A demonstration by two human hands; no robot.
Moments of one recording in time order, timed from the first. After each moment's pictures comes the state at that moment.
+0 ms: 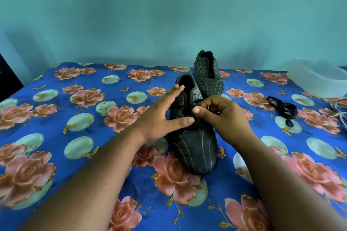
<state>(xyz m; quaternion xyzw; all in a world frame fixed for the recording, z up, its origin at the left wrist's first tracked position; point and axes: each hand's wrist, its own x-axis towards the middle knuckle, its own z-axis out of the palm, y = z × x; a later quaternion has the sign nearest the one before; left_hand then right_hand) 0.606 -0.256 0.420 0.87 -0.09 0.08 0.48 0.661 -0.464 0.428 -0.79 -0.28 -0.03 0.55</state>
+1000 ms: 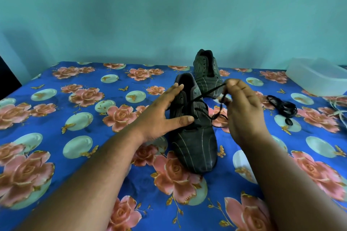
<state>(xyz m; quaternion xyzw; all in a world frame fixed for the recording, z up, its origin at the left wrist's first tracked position) 0.606 -0.256 0.422 0.87 -0.08 0.07 0.47 0.657 -0.465 0.446 -0.60 -0.16 -0.06 0.79</state>
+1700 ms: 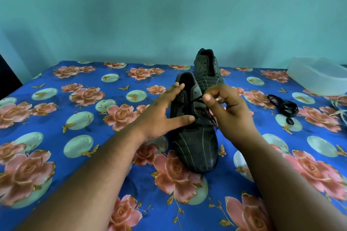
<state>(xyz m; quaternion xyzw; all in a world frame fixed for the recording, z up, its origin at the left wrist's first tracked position) 0.608 -0.256 0.420 0.88 -0.08 0.07 0.47 0.664 -0.465 0.428 -0.75 -0.35 -0.16 0.54</state>
